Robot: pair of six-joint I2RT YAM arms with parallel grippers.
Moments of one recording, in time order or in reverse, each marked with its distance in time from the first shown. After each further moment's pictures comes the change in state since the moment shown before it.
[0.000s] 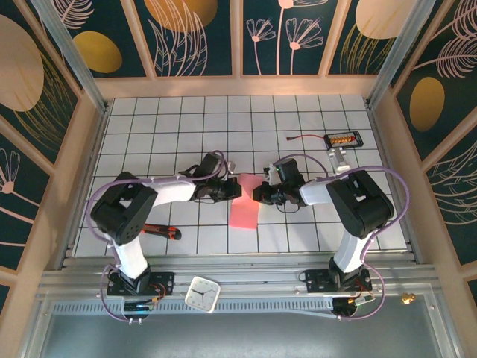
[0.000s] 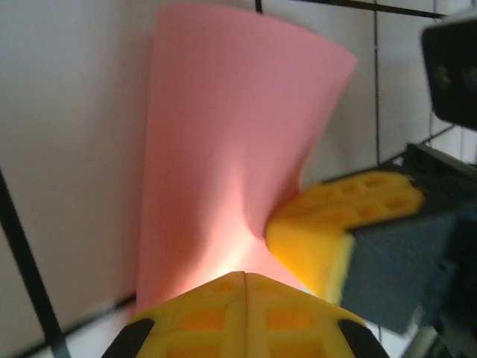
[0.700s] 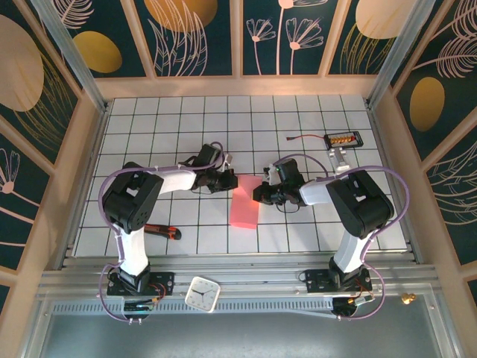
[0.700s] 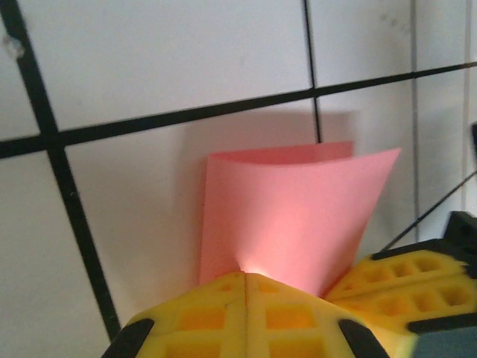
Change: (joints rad) left arm 0.085 0.087 0.093 -0.018 0.027 0.091; right arm 0.000 0.000 0.000 0.000 0.002 0.000
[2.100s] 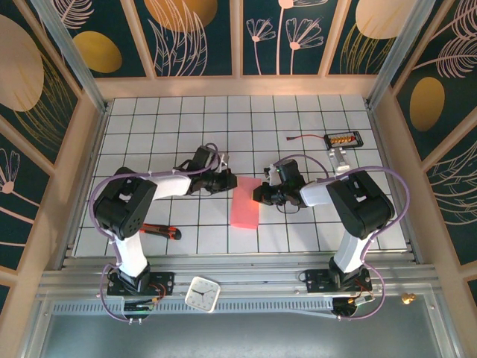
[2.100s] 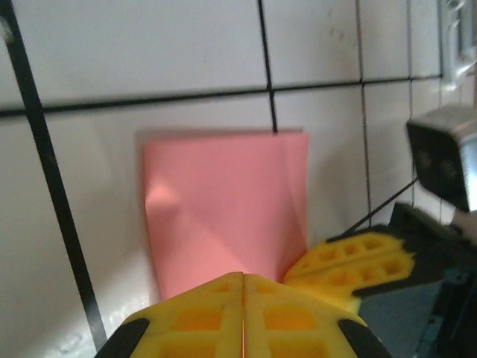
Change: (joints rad) left arm 0.000 -0.072 -0.106 0.105 0.024 -0.072; right arm 0.000 -0.005 -0.019 0.031 0.004 0.000
